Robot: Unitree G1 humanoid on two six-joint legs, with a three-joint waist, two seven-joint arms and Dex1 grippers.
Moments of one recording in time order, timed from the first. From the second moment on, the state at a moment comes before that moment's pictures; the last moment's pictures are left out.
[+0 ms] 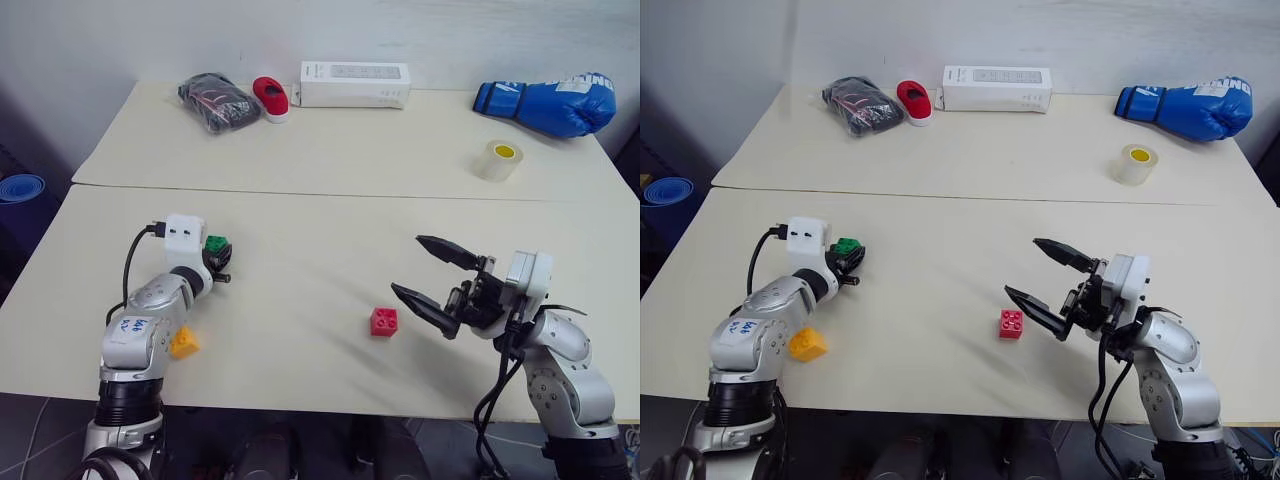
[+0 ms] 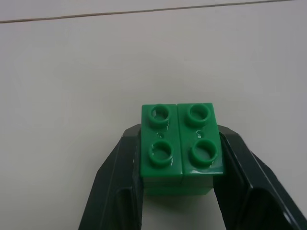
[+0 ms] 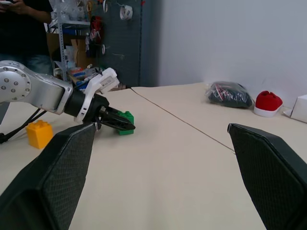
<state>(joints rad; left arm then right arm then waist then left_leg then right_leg) -0.35 0.44 0.17 -0.18 -0.33 0.74 -0.16 -0.07 -0.49 -0.13 -0.31 0.64 0.04 0.96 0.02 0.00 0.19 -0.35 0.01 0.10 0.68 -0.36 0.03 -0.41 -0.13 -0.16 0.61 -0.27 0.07</state>
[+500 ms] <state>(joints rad) -0.62 0.73 -0.22 -0.07 -0.38 0.31 -1.34 0.09 -0.65 -0.27 -0.30 0.63 0.00 1.13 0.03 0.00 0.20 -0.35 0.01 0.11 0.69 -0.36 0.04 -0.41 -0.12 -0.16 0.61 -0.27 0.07</state>
